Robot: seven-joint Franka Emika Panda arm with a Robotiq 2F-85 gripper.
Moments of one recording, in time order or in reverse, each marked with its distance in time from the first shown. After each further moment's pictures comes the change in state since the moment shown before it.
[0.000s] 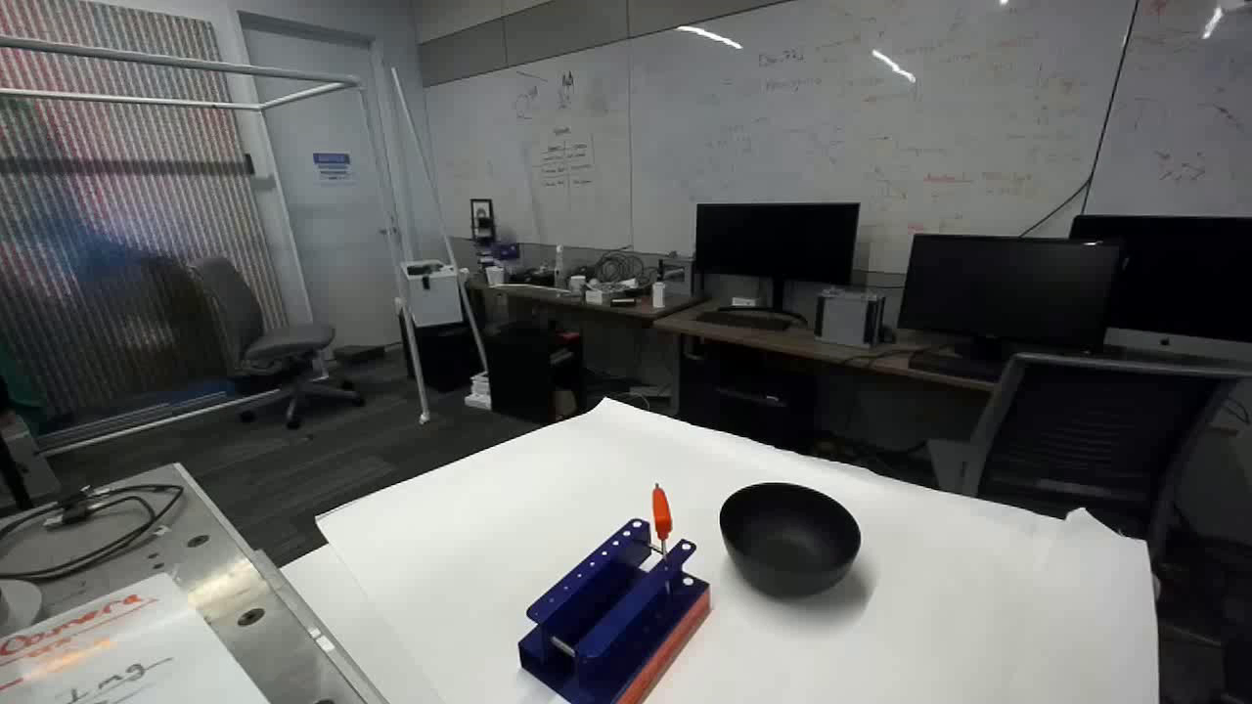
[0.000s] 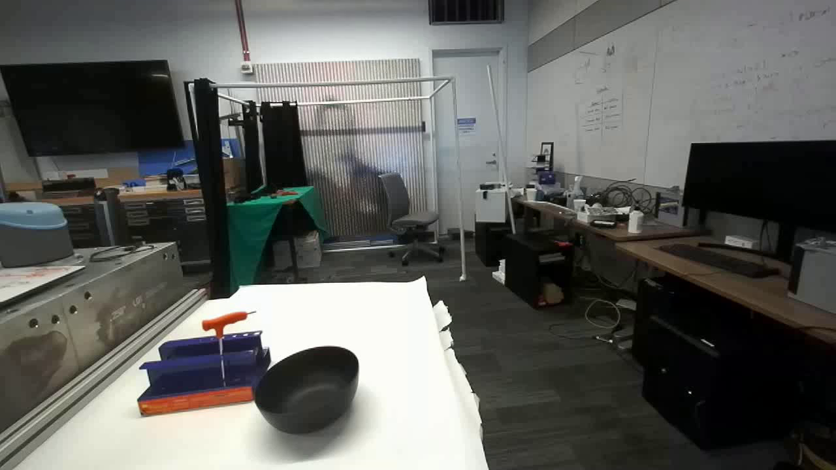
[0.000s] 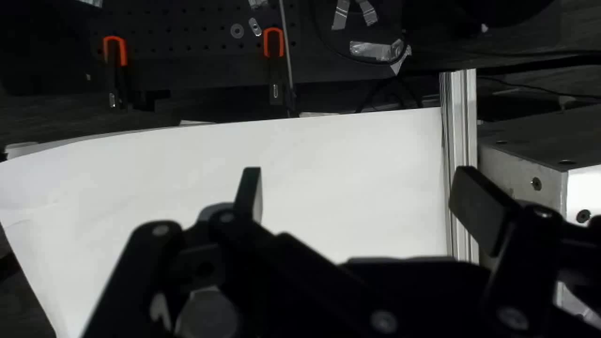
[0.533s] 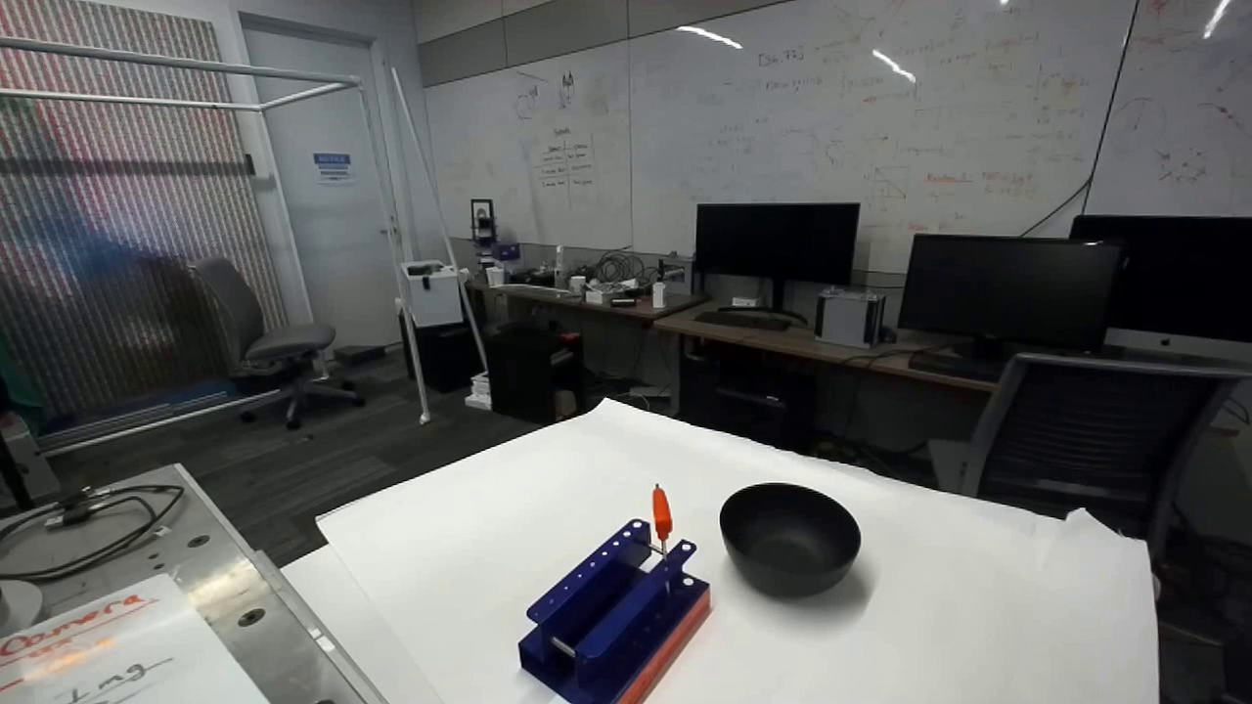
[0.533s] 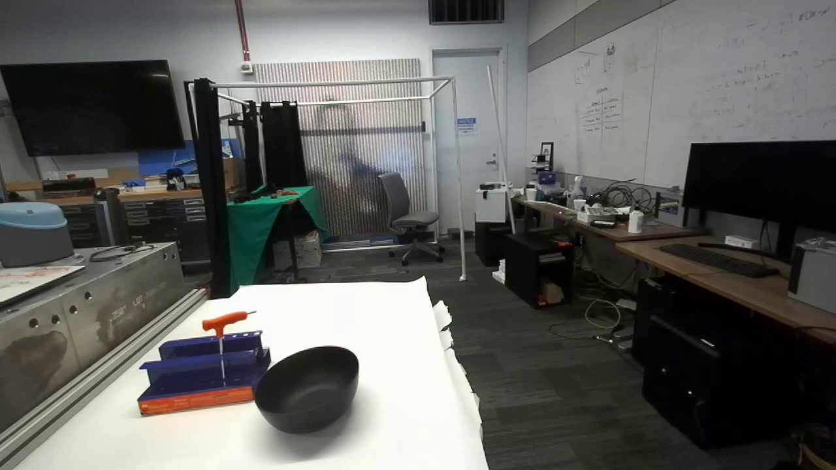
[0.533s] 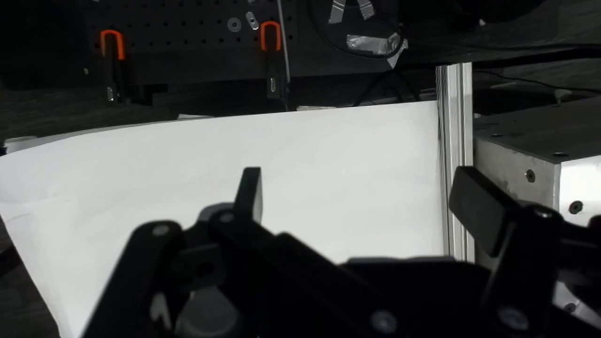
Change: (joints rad) arm -0.004 0.000 0.002 0.013 0.000 0.003 0.005
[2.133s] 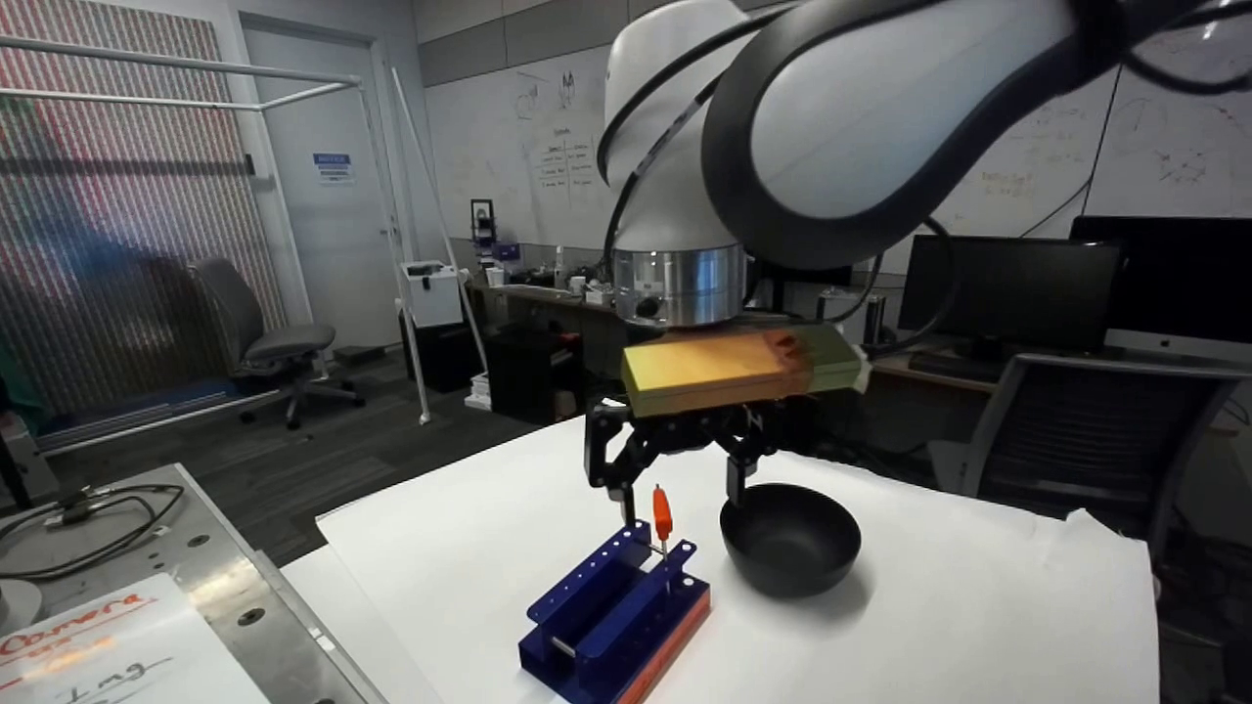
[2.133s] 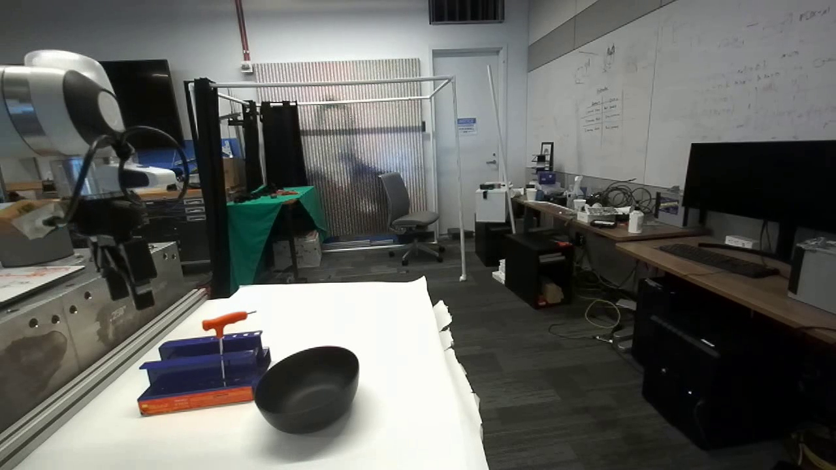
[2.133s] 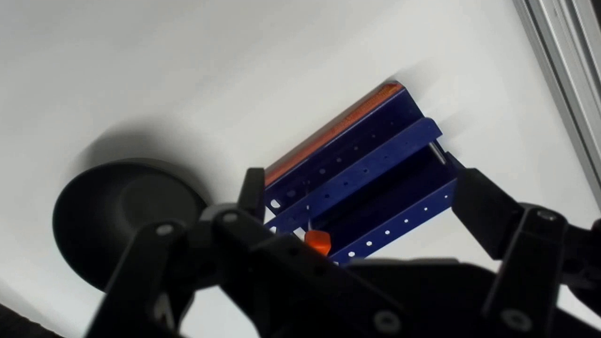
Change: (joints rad) arm 0.043 1.054 -0.051 0.591 -0.385 0.560 0.634
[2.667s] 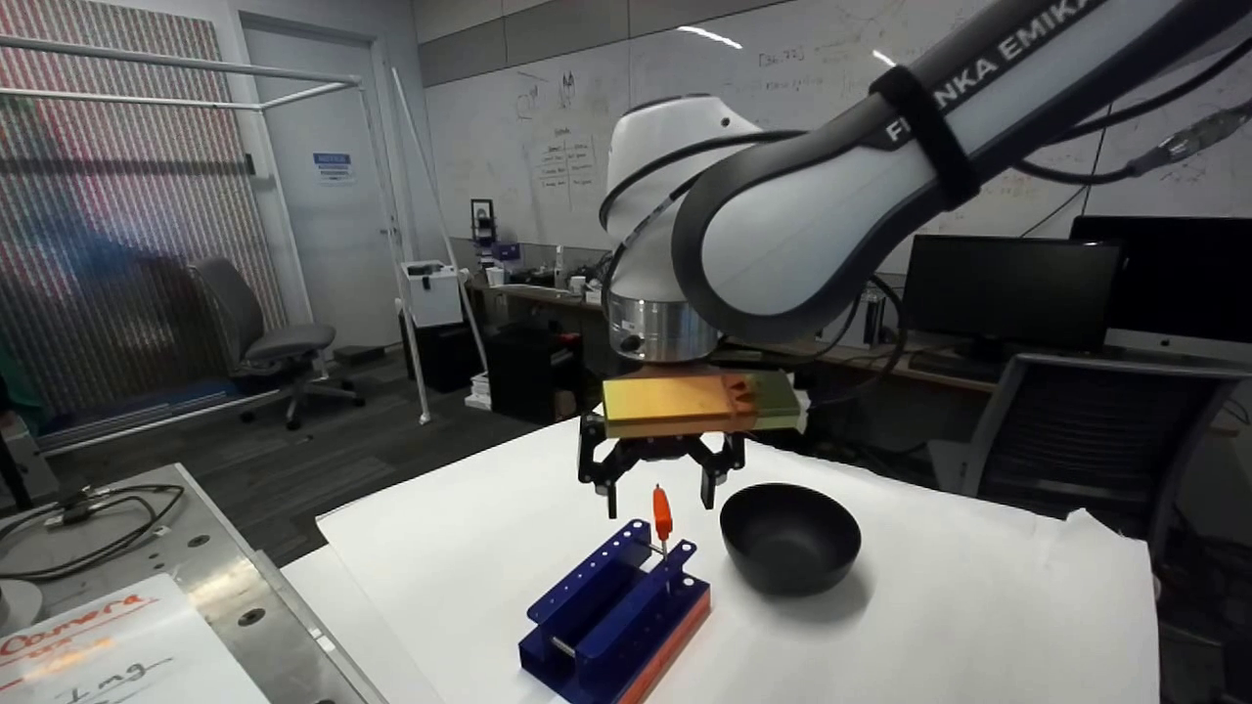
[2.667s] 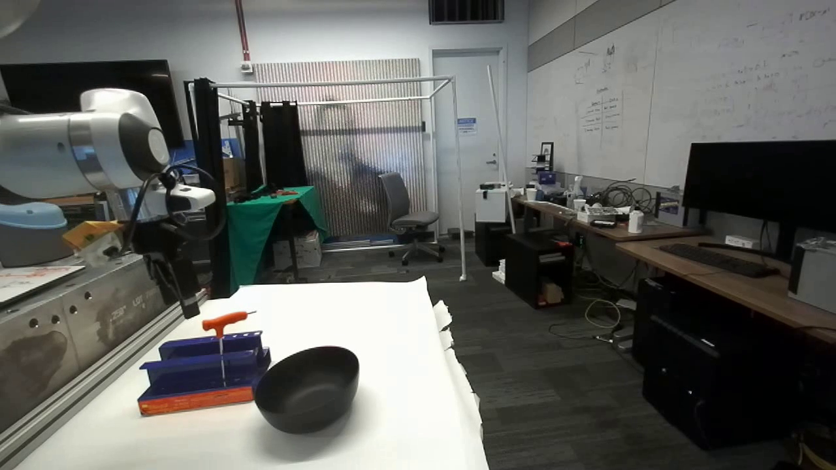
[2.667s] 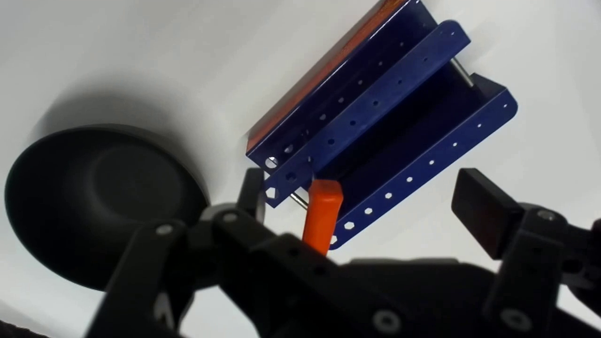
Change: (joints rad) arm 0.049 0.108 -0.128 0.049 -0.012 0.132 0.044
